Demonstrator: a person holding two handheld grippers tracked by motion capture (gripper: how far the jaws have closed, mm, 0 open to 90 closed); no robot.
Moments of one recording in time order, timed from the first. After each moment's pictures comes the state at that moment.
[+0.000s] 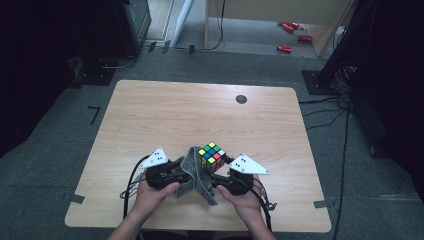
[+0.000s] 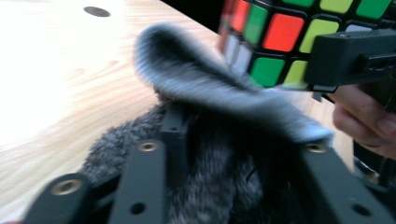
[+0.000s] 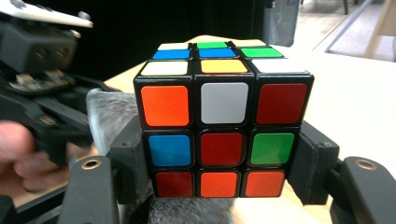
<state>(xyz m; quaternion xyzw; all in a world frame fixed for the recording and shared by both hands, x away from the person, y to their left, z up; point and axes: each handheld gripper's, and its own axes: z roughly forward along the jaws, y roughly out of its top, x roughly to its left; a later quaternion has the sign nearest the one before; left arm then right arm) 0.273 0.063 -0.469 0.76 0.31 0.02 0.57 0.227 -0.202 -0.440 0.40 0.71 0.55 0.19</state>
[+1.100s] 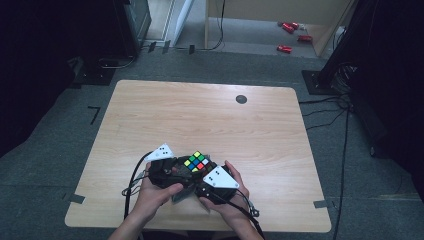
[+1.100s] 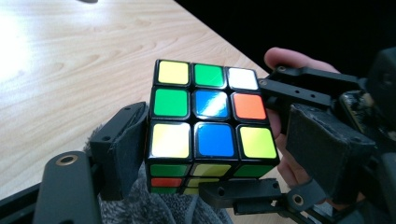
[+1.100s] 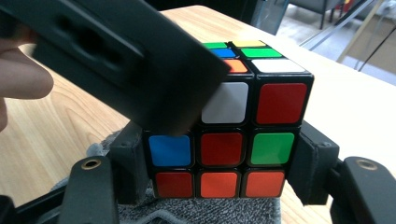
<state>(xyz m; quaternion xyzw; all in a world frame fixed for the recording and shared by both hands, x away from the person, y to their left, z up) 0.264 0.040 -0.436 0.78 0.34 -0.02 0.53 0.212 -0.151 -0.462 0.35 0.76 0.46 0.28</state>
